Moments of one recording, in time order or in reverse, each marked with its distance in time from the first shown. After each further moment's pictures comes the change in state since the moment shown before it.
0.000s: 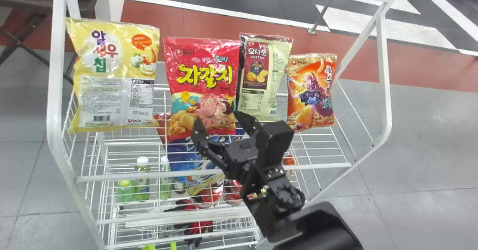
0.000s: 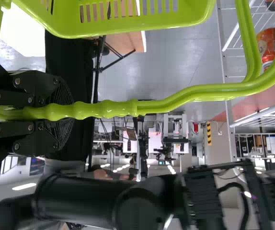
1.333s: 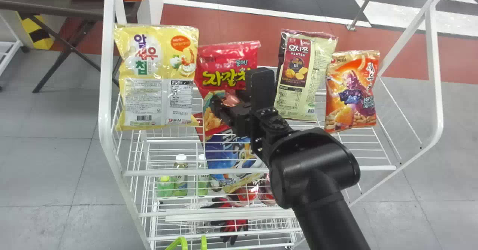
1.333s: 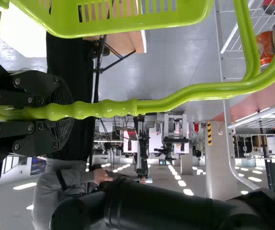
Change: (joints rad) left arm -0.017 0.031 0.028 0.024 0.029 -0.001 -0.017; right arm -0.427 0.078 0.082 0.338 0.087 0.355 0.018
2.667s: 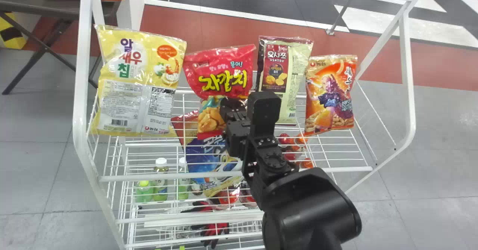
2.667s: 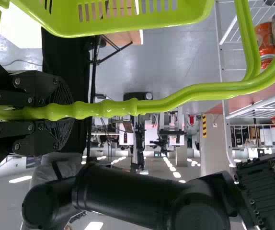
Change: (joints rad) left arm 0.077 0.001 0.009 -0.058 0.005 -0.032 -0.033; right arm 0.276 0.000 -0.034 -0.305 -0.005 -0.125 -0.168
